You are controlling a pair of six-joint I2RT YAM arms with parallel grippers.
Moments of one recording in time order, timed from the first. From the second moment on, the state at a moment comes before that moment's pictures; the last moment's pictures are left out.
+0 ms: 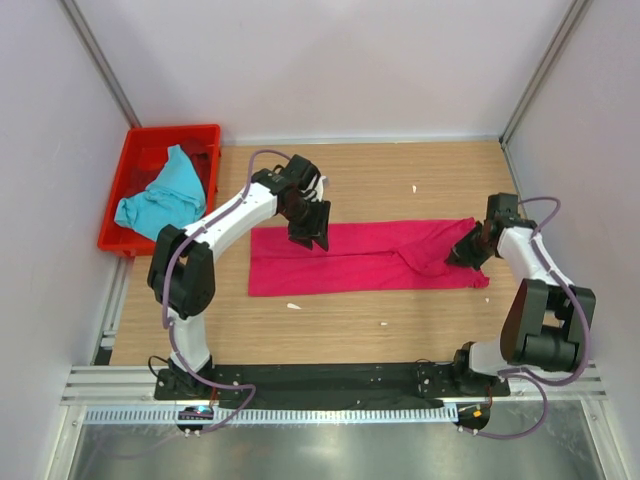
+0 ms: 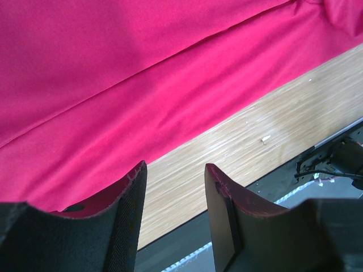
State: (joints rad) left arm -0.58 1.90 1.62 -0.89 0.32 -0.39; right arm -0.21 1.38 0.86 -0.70 -0.19 0.68
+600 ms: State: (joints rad) left arm -0.58 1.90 1.62 -0.90 0.32 -0.39; right arm -0.21 1.91 1.39 -0.65 -0.23 0.65
